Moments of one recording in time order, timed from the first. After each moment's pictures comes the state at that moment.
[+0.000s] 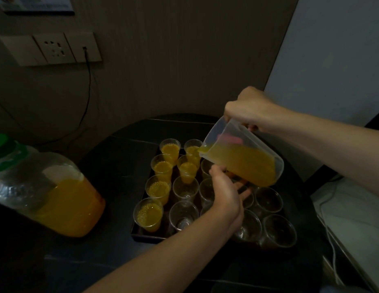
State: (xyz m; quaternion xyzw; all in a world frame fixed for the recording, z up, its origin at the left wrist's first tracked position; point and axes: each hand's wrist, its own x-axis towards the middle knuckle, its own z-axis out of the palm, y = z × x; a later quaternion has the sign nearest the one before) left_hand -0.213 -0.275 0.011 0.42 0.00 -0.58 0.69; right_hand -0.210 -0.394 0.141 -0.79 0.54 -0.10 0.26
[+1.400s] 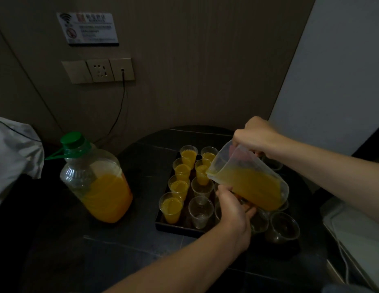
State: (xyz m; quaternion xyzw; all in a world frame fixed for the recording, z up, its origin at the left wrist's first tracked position) left_hand -0.225 -0.208 0.024 0.42 0.05 -0.59 0.69; right_hand -0.224 -0.328 0.145 -0.79 0.55 -0.07 0.27
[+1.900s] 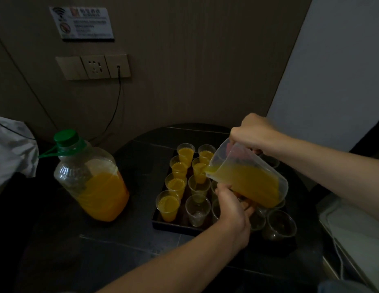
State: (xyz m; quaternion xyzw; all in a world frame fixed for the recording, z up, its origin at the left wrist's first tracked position) left_hand -0.230 -0.209 0.024 0.41 0.05 -0.59 0.70; right_hand -0.226 -0.328 0.144 -0.80 0.54 -0.08 0.24
